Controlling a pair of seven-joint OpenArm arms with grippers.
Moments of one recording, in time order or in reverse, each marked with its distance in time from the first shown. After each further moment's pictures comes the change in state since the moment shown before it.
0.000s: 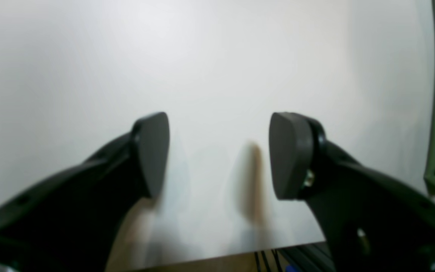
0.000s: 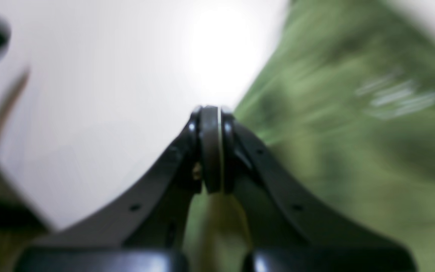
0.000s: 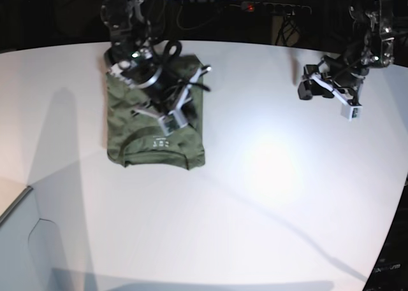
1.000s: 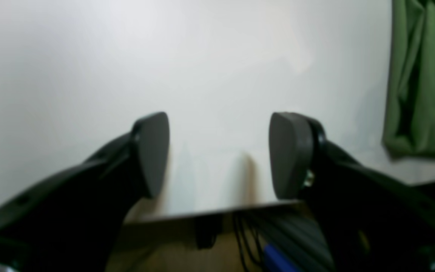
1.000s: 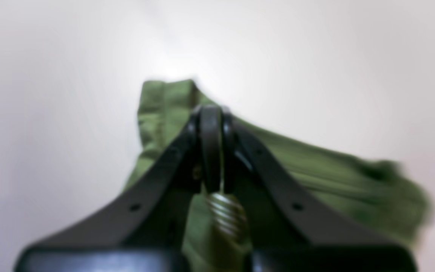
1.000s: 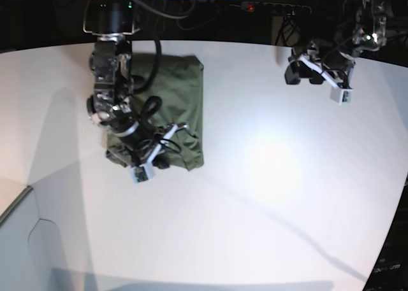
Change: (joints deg) left arm 8.4 3.2 -0.2 9.4 0.2 -0.1 0.2; right arm 14.9 -0.6 11.2 -9.9 -0.2 0.0 -0.3
